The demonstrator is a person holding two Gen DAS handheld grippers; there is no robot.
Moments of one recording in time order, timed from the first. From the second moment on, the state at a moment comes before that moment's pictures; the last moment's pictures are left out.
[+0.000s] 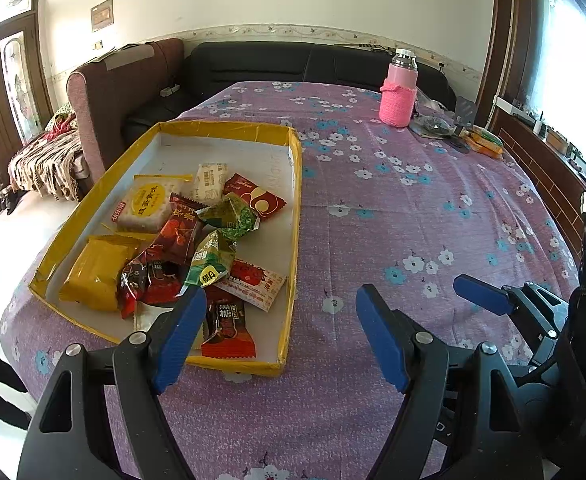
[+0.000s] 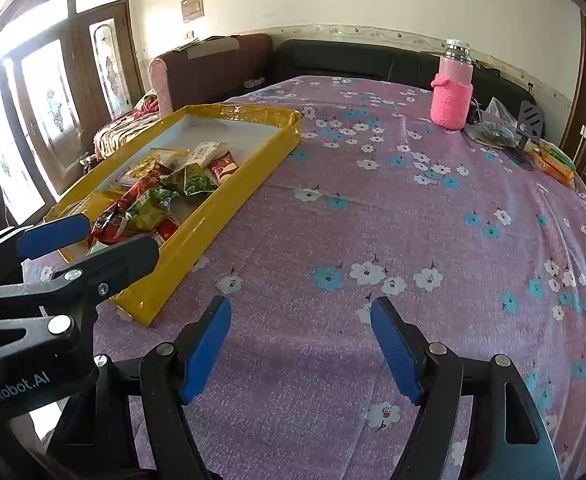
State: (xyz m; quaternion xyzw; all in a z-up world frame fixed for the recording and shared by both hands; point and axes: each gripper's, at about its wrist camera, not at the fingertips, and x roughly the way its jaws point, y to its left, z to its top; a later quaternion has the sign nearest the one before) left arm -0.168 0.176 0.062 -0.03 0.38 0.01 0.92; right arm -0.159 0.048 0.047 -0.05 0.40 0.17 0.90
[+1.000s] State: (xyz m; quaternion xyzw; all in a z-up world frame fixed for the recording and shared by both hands) left arm -0.229 0.221 0.112 -0.07 0.20 0.12 0.97; right arm -0.200 0.080 0.083 -0.09 0.31 0.23 0.92
